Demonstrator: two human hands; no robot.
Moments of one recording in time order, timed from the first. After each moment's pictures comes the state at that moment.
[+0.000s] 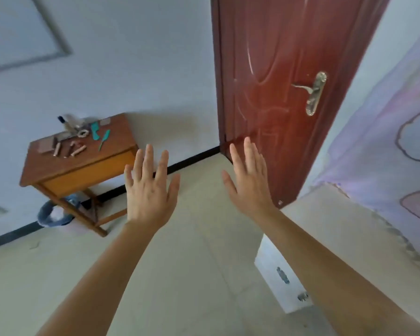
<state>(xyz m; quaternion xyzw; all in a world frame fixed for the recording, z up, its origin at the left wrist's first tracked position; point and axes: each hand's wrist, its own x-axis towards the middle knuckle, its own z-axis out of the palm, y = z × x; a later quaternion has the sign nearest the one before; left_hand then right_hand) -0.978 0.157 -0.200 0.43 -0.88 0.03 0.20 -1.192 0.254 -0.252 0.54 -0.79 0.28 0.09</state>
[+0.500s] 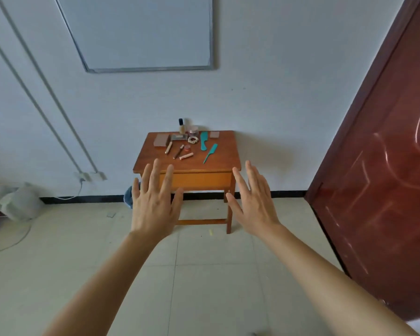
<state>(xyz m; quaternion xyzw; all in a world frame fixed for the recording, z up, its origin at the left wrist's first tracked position) -0.731 -0.073 -0.200 0.61 -0.77 0.05 0.19 -0.980 -0.066 -0.247 0.72 -0.66 0.22 0.03</state>
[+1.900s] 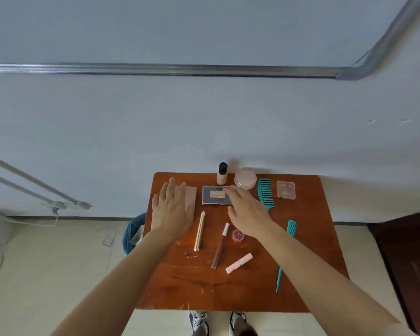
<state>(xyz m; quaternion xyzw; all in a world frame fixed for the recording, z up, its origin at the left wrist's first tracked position) -0.662 -0.811 -0.376 0.68 -0.73 -0.13 -0.02 -0.875 -0.795 -0.386 0.74 -0.65 0.05 -0.19</state>
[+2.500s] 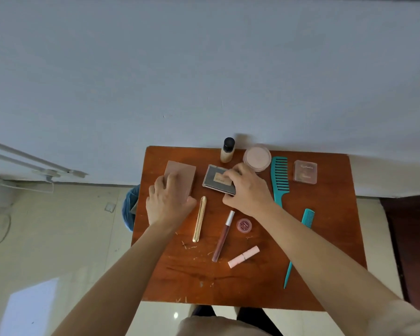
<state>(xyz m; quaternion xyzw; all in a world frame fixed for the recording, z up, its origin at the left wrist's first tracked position) -0.666 -0.831 -0.443 0.77 -0.61 -0.19 0.02 -0.879 -0.845 -0.459 0.74 -0.63 0.05 -0.22</state>
